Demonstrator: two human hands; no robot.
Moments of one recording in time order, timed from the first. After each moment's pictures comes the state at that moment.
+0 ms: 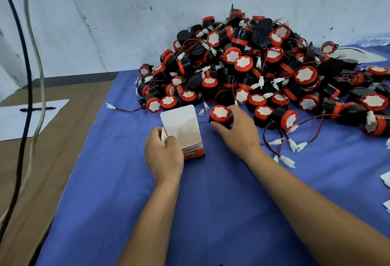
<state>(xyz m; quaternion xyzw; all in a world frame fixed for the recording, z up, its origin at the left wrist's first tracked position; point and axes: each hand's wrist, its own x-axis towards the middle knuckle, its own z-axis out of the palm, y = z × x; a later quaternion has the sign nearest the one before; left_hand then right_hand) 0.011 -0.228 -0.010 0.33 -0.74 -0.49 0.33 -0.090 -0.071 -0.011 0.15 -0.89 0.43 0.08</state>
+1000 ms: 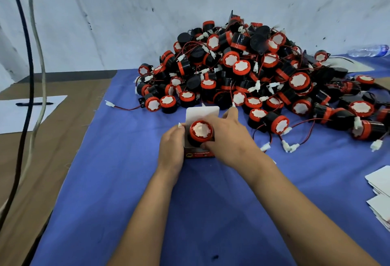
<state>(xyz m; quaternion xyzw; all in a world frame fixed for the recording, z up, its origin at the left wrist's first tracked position) 0.015 -0.220 0.004 0.17 -0.70 -0.67 0.18 -0.015 -0.081 0.056 0.24 -0.94 0.23 0.02</state>
